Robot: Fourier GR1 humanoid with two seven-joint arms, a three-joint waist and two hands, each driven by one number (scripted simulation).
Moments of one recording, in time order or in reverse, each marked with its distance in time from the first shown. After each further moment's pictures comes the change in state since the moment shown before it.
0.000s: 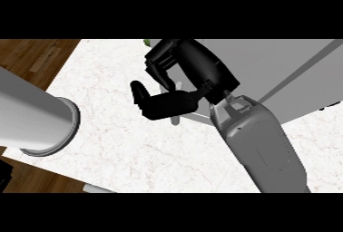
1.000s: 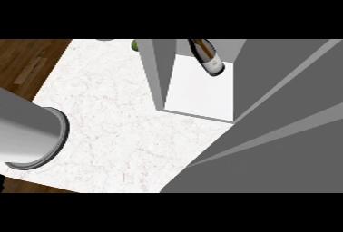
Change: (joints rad) left arm 0.092 0.008 0.019 0.006 0.004 0.023 -0.037; right arm 0.689 -0.097 0.222 -0.672 -0.128 0.373 -0.064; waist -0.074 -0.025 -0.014
